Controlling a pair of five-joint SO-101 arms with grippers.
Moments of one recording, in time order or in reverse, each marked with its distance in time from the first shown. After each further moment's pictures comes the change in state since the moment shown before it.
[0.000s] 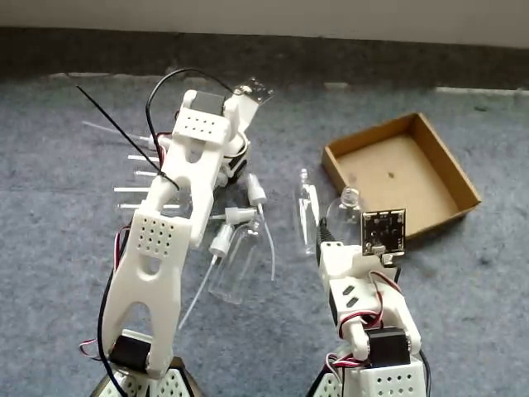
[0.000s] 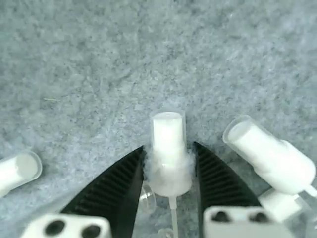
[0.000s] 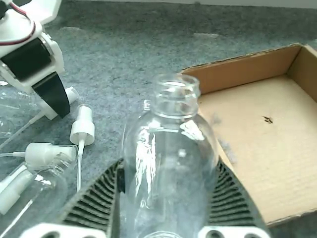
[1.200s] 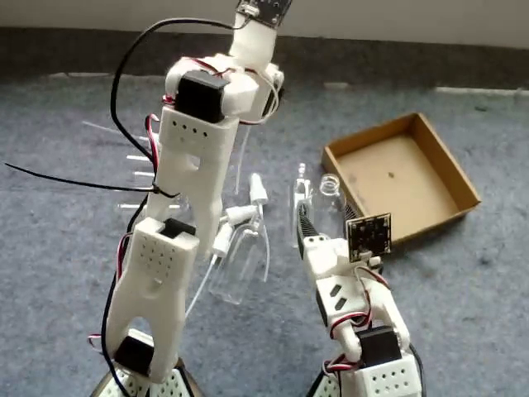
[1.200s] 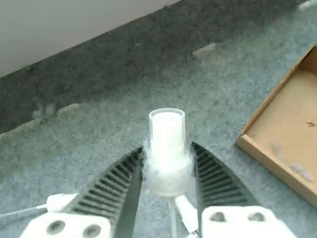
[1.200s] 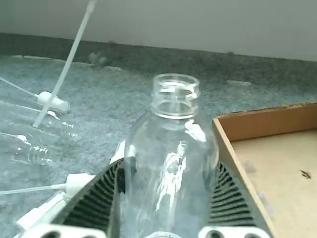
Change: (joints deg) left arm 8.2 -16.6 -28.6 5.1 16.8; right arm -7.2 0.0 4.5 -15.2 0.0
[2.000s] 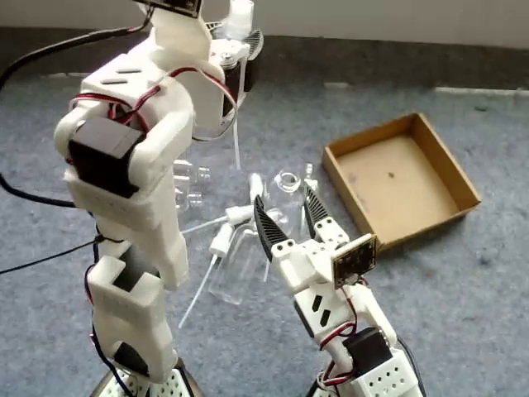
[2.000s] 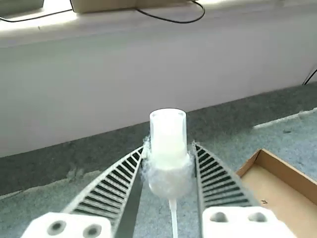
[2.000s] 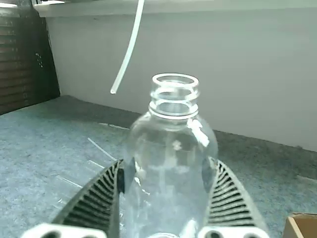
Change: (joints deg) left arm 0.1 -26.0 -0.1 0.4 5.5; right arm -14.2 0.0 0.0 -18.1 0.0
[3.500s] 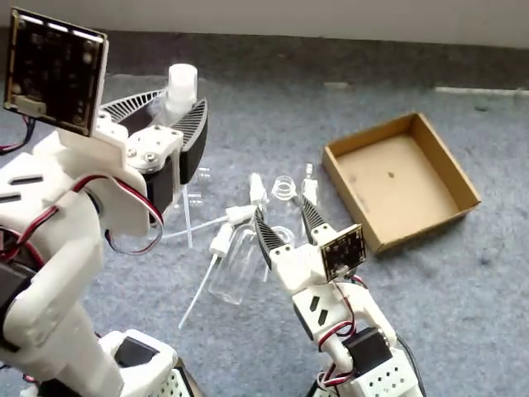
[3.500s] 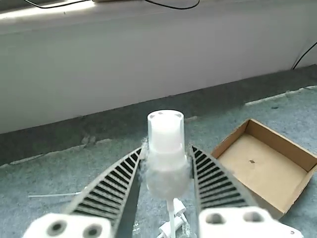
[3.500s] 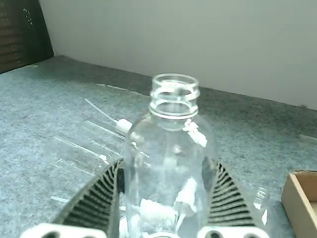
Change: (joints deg) left arm 0.0 -44.7 46.7 -0.5 0.0; right arm -0.2 0.0 0.0 9.8 -0.1
